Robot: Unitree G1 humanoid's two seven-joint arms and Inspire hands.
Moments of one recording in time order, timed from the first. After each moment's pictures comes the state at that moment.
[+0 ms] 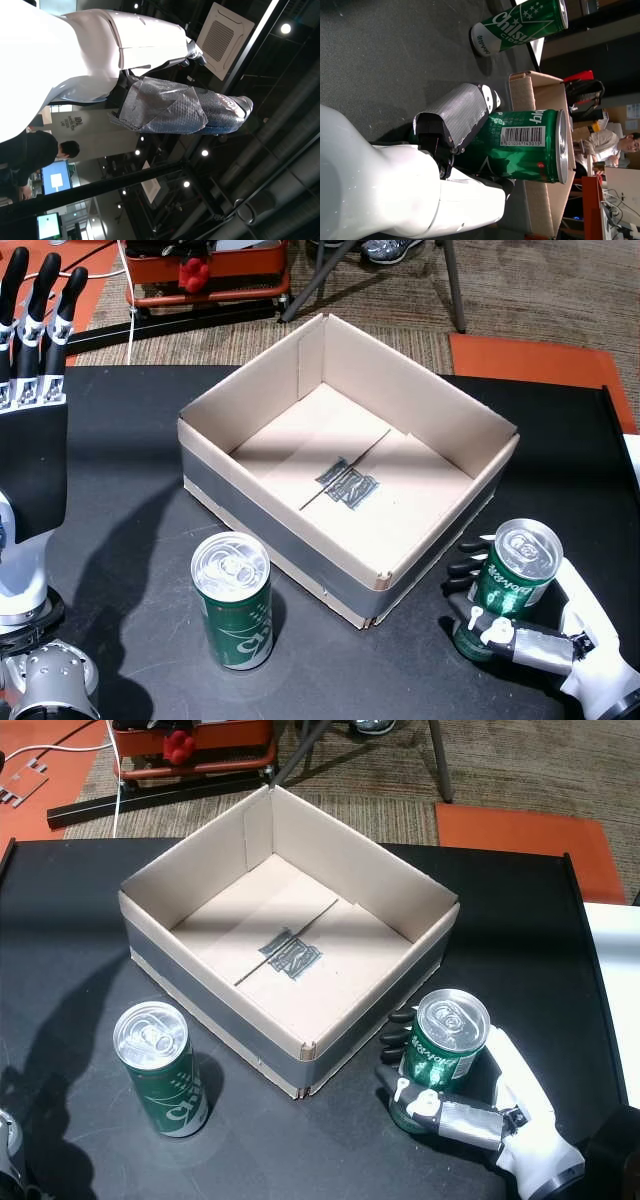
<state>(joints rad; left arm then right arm) -0.54 -0.05 0.63 0.75 -0.95 -0.69 -1.50 -0.26 -0.21 -0.18 1.04 0.23 -0.66 0.70</state>
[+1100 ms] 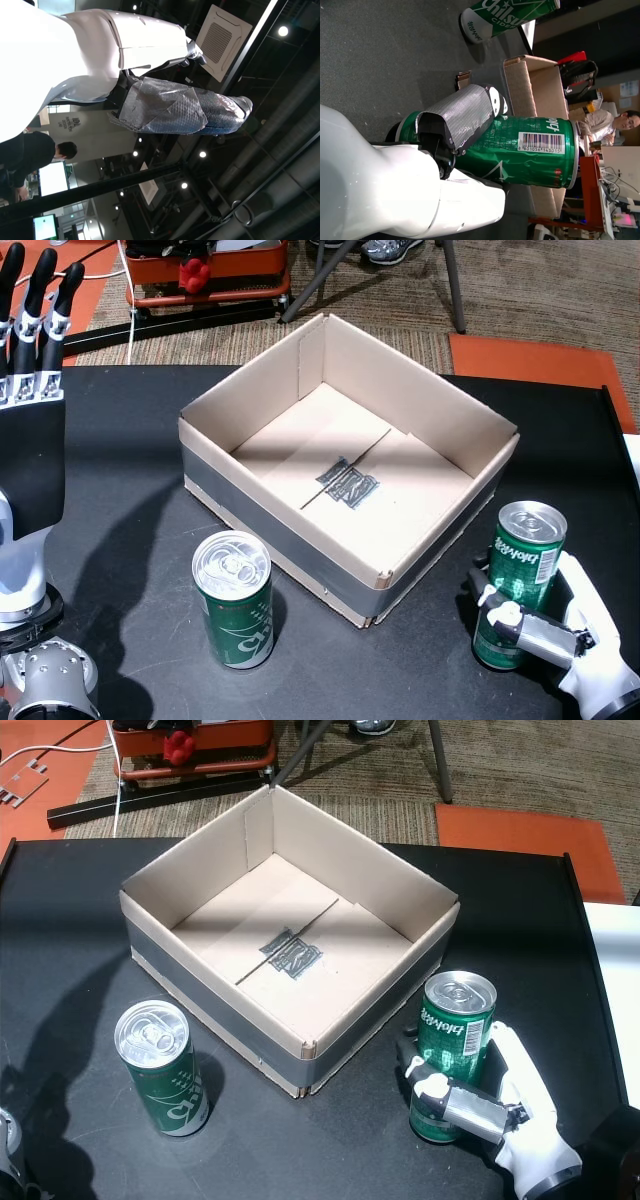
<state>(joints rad) -0.54 -0.05 0.63 0.74 -0.95 -0.68 -1.48 -0.26 -0.19 -0.20 1.03 0.22 -0.67 0.64</state>
